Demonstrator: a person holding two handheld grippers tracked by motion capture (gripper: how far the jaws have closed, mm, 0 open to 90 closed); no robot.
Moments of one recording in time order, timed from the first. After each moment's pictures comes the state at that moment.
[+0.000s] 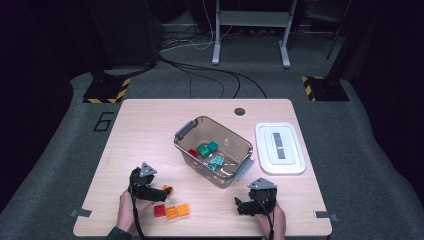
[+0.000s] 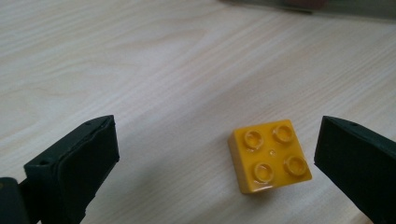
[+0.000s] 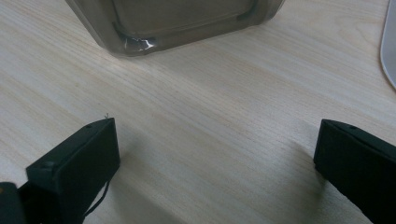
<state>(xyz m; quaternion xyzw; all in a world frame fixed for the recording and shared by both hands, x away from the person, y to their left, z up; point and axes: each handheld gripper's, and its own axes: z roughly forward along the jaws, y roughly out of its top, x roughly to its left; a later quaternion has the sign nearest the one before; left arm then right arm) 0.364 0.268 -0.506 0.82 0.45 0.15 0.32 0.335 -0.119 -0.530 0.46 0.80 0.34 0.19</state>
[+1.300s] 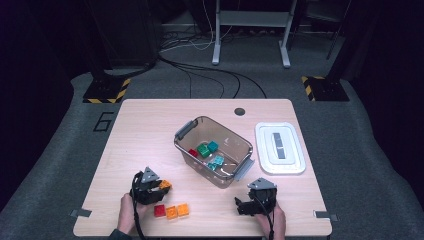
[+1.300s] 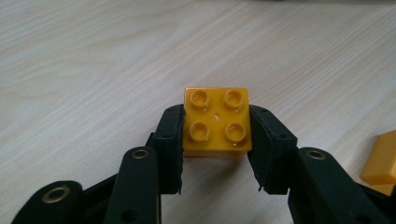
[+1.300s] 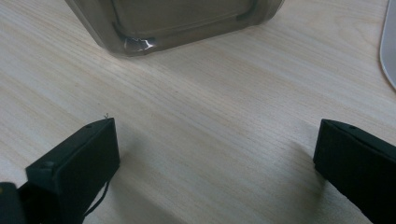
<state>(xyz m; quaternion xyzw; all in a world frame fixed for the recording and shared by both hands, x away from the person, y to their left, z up) 0.355 0.266 -0.506 0.83 0.41 0.16 0.33 0.335 -0.119 -0.530 0.46 0.80 0.34 0.19</state>
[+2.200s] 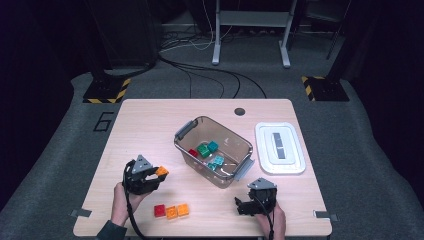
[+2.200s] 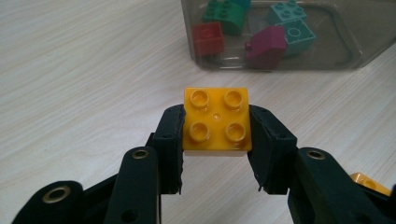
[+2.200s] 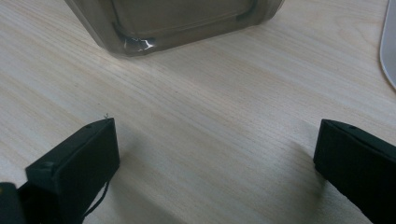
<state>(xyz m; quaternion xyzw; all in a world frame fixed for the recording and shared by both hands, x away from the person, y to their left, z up) 0.360 0.271 -0.452 0.82 0.39 0.19 0.37 0.335 -0.120 -0.530 0.45 0.80 0.34 0.19</state>
